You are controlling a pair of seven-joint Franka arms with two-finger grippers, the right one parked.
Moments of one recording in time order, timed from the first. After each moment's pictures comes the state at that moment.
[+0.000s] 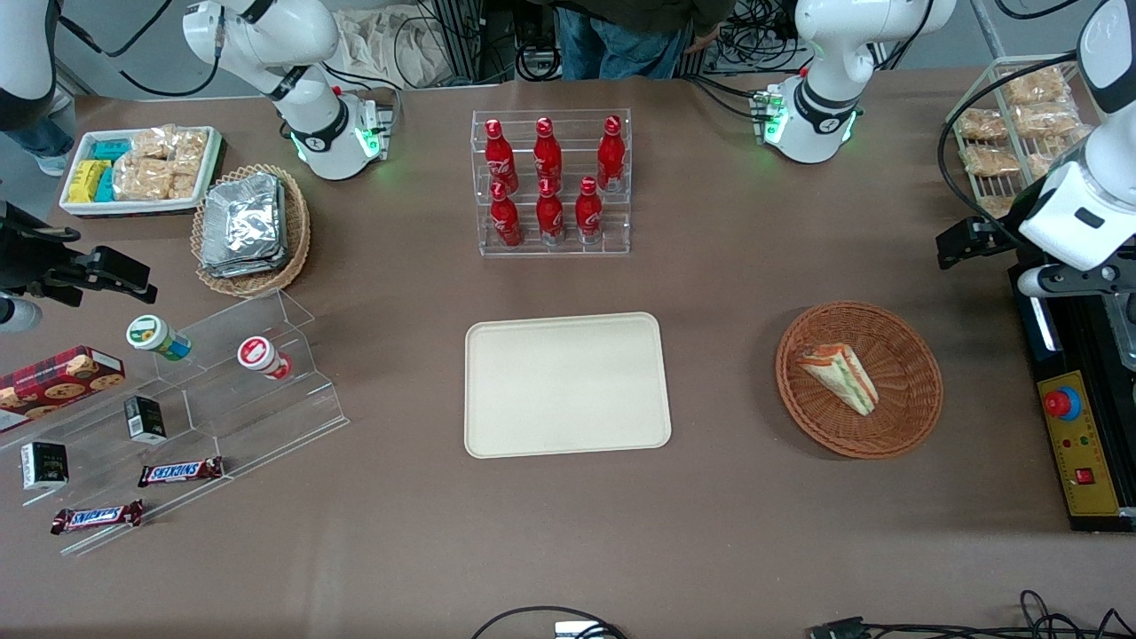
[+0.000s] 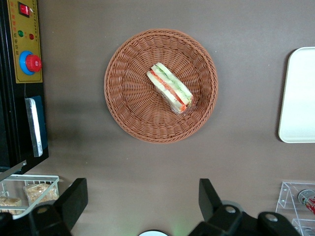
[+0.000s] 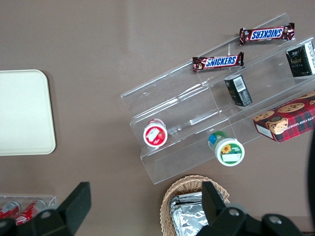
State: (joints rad) arm 0.05 -0.02 -0.10 -1.67 0.04 1.55 -0.08
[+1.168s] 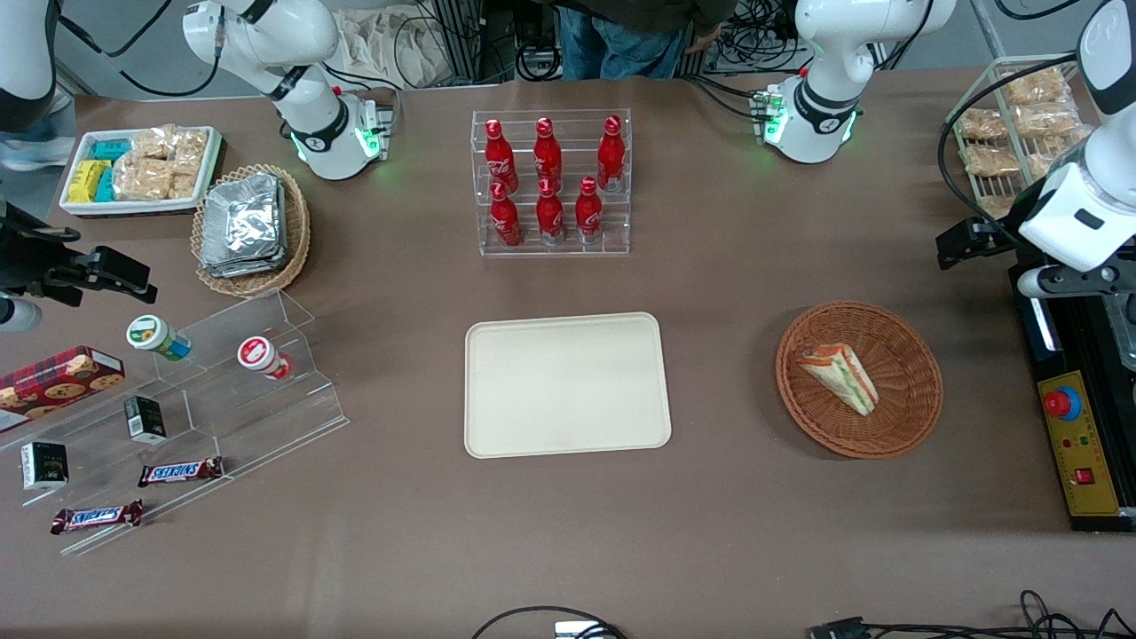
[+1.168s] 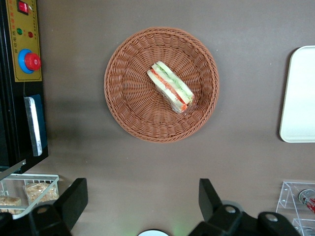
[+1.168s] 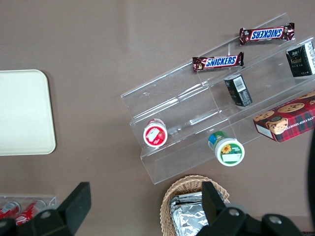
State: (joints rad) arm 0.05 -0.01 -0.10 -1.68 0.04 1.55 -0.08
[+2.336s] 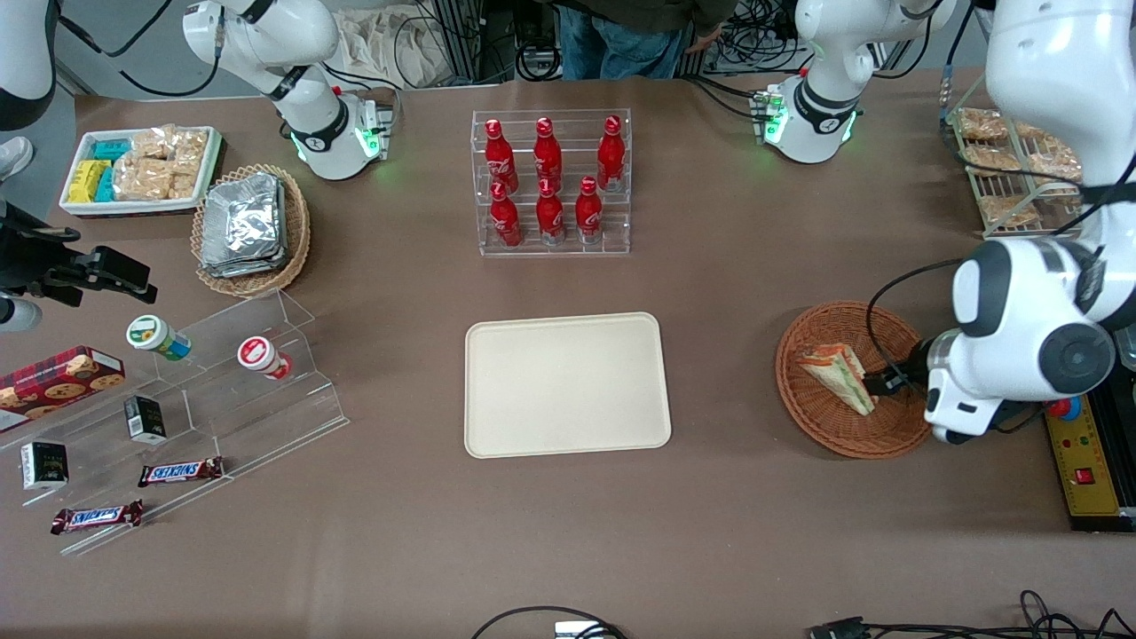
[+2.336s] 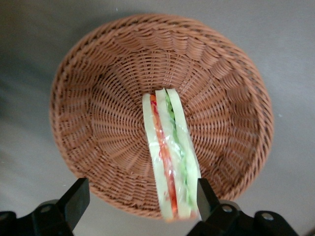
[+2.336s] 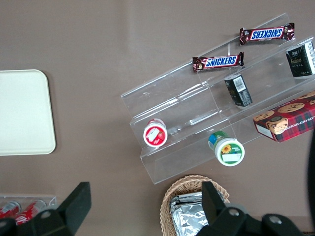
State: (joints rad) arm 0.05 0.47 -0.09 -1.69 0.04 1.87 -0.58
